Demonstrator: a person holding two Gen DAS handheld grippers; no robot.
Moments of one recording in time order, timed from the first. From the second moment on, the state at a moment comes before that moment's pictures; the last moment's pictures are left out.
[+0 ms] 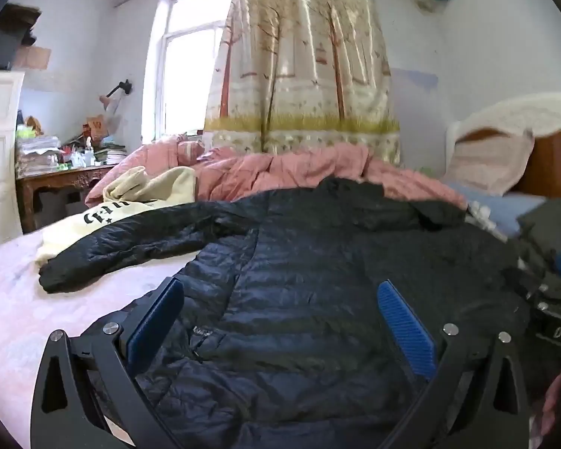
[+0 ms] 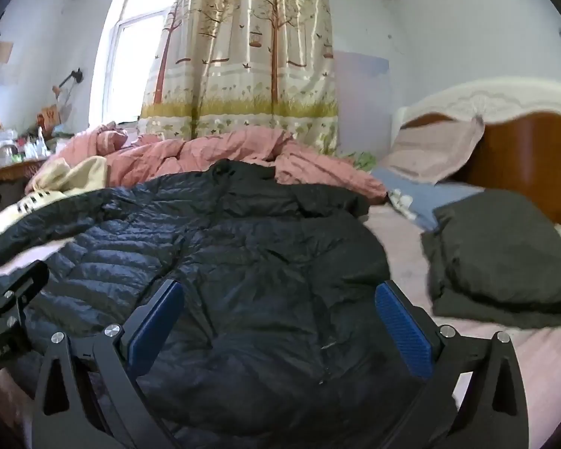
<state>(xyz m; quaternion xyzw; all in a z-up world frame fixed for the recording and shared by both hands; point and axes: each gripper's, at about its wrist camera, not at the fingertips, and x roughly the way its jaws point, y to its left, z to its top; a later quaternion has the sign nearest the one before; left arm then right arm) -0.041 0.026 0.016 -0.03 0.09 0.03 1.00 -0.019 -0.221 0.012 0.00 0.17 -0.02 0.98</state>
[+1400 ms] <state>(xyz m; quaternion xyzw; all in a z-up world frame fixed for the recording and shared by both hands) -0.050 0.002 0.036 0.01 0.15 0.05 0.99 -0.020 -0.206 0.011 -0.02 0.18 -0.03 0.98</state>
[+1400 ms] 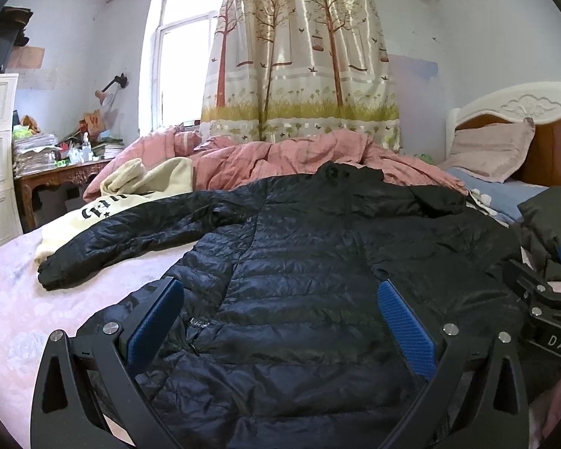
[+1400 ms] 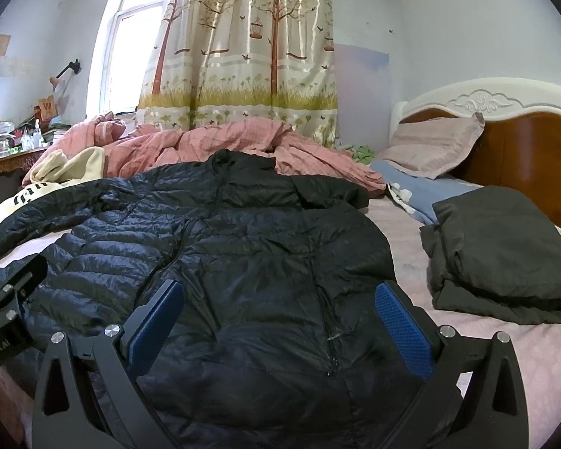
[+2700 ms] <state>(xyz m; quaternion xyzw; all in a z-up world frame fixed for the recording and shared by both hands) -0.048 0.017 0.030 -0.02 0.12 0.04 0.99 -0.035 -0.223 0.027 -0.01 0.16 -0.04 0.99</state>
